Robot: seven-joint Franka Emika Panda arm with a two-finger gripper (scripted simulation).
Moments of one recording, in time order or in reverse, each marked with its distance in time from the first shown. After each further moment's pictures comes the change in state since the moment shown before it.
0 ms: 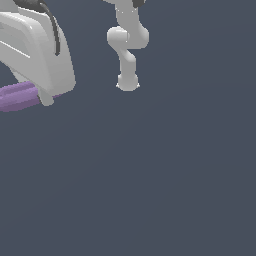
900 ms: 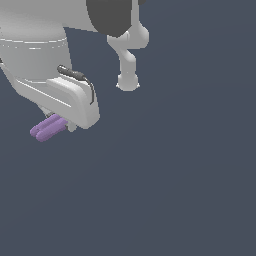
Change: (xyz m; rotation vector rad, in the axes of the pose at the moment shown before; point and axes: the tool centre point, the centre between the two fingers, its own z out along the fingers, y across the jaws) arm -0.022 -0.015 0.071 0.019 -0.032 -0.124
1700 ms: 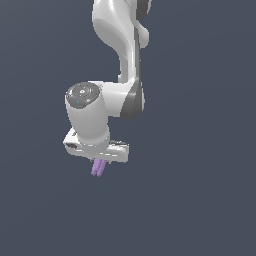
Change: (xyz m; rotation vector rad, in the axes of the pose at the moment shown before) arm -0.075 -0.043 0.218 0.050 -0.104 -0.380
